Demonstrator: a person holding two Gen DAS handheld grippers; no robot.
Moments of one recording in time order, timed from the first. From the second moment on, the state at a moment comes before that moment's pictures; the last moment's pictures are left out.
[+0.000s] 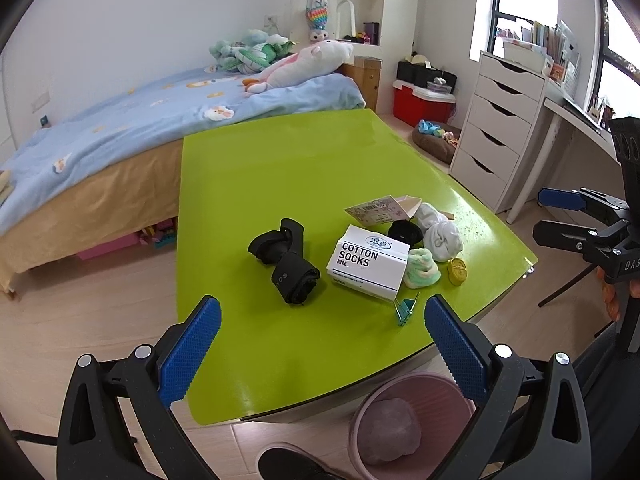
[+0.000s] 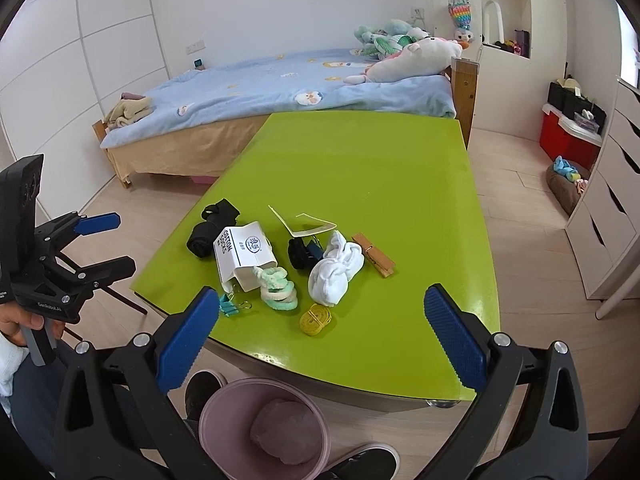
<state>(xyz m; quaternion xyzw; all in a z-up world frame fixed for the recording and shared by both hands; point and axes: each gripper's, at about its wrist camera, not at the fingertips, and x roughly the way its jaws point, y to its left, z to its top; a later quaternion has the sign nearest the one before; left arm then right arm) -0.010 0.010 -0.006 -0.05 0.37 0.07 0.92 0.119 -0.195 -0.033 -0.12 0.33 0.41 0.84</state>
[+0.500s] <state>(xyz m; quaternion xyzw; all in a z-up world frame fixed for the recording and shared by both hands) -0.005 0.001 -0.011 -0.04 0.39 0.05 0.92 0.116 -0.194 -0.033 -0.13 0.32 0.42 0.84</state>
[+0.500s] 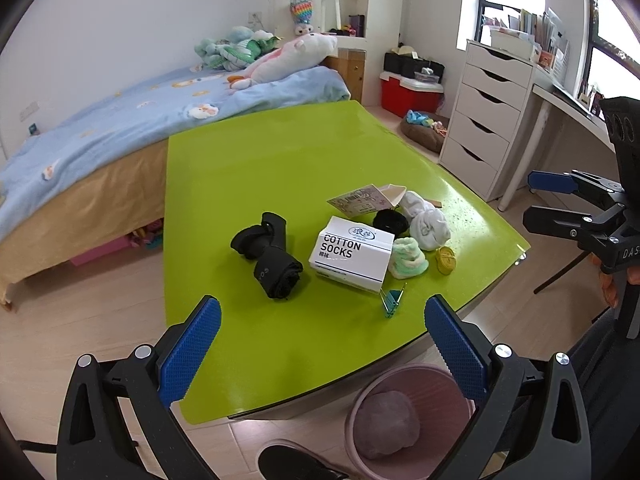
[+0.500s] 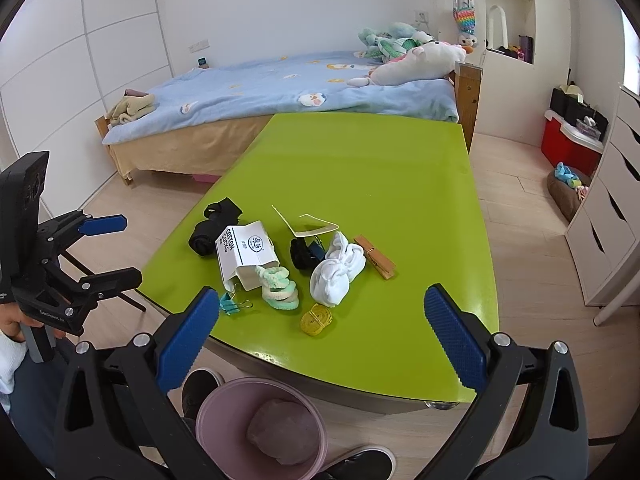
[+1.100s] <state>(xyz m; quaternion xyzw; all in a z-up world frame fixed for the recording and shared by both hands) -0.007 0.010 -0.008 -0.05 0.37 0.05 0.93 0.119 -0.195 -0.036 -0.13 0.34 0.42 0.83</state>
